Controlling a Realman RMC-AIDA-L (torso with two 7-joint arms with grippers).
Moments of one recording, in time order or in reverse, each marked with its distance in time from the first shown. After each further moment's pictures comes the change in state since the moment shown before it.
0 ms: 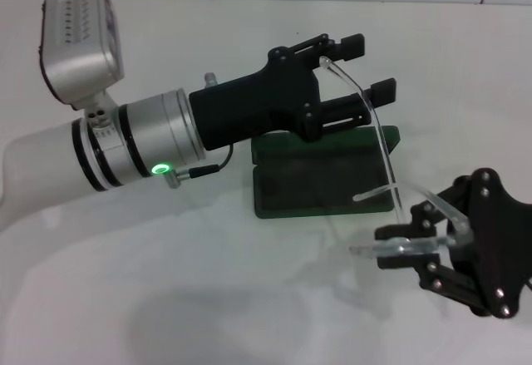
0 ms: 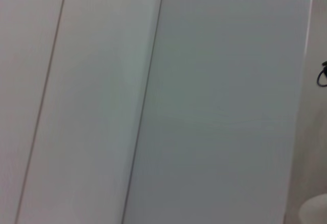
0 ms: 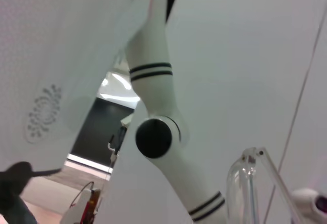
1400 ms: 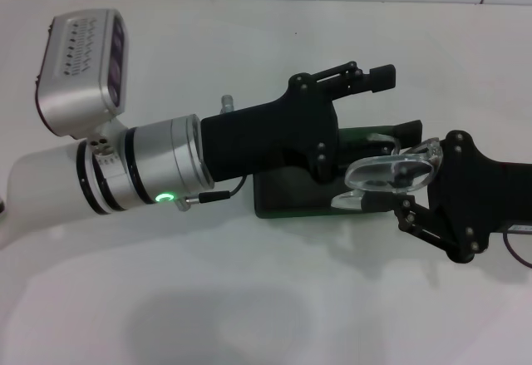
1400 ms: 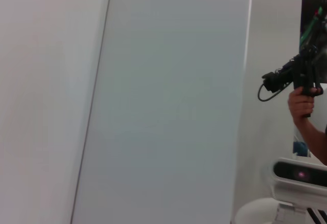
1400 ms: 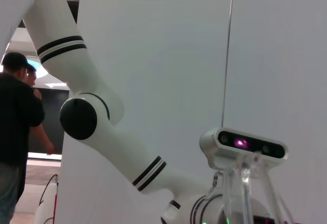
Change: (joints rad) left arm 0.012 -0.004 0.086 -0.005 -0.032 0.107 0.049; right arm 0.013 -0.008 0.002 0.014 0.040 0.160 0.248
